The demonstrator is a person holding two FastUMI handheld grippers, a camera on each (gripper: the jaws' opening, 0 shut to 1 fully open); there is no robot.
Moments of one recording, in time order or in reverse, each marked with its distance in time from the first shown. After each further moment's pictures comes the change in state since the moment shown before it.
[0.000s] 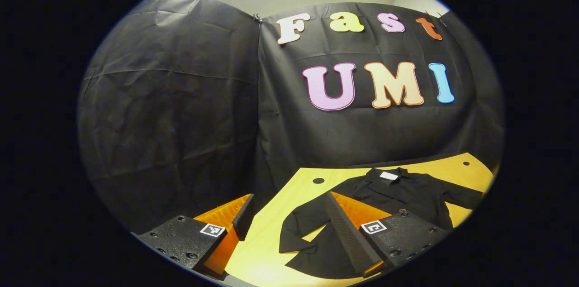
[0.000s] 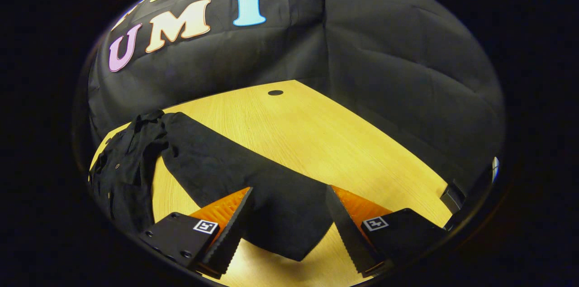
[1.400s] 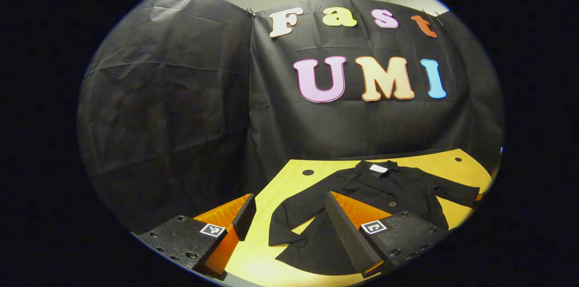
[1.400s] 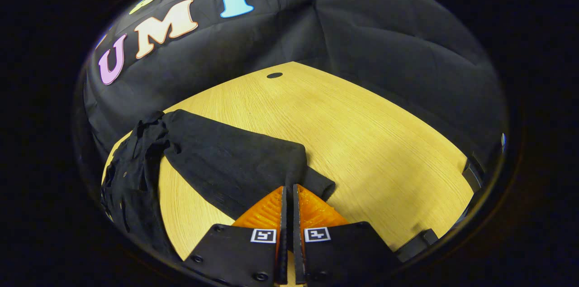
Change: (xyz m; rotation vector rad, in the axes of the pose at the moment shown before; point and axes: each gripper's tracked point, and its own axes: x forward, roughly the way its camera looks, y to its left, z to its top) left arm -0.010 -0.017 -0.019 -0.013 0.050 -0.047; right arm 0.015 0.015 -0.022 0.096 0.099 0.052
